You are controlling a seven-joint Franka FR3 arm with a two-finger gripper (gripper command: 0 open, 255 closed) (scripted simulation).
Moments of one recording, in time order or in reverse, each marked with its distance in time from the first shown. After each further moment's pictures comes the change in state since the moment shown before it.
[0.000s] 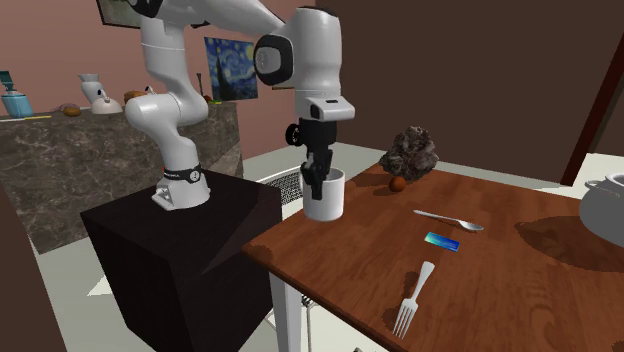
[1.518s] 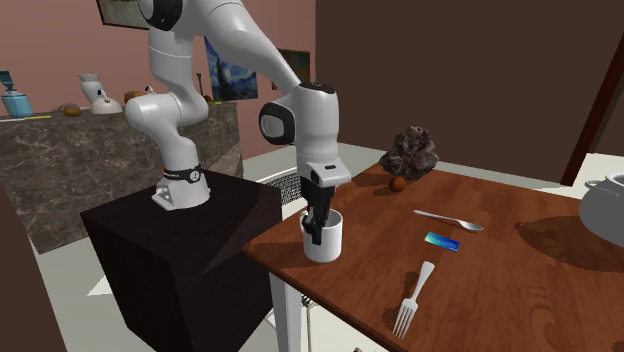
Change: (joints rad) arm -0.004 0.193 0.006 -0.069 0.014 0.262 -0.010
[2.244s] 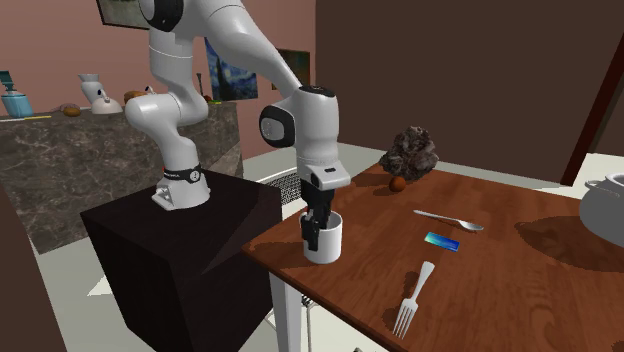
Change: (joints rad) arm 0.000 0.011 0.001 -0.001 0.001 0.013 0.000
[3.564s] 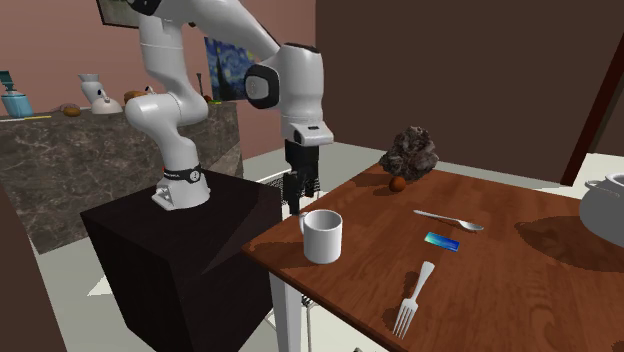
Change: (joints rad) arm 0.017 -0.247 -0.006 -0.132 -0.036 -0.136 0.029
